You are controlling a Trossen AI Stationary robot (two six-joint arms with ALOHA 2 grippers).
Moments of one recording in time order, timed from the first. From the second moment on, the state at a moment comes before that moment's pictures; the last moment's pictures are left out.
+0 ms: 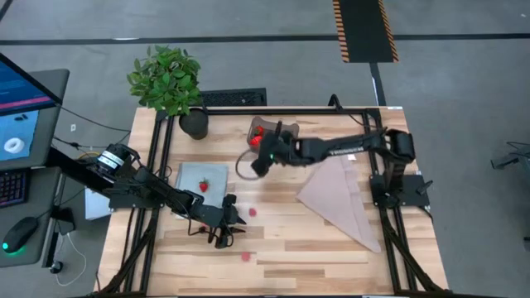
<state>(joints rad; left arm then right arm) -0.43 1.67 0.51 0.57 -0.17 -0.29 -0.09 1.87 1.36 -0.34 0.39 0.44</state>
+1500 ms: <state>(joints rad) -0.33 1.67 0.51 0.55 -0.30 -0.27 -0.09 1.83 1.36 -0.48 0.32 0.44</state>
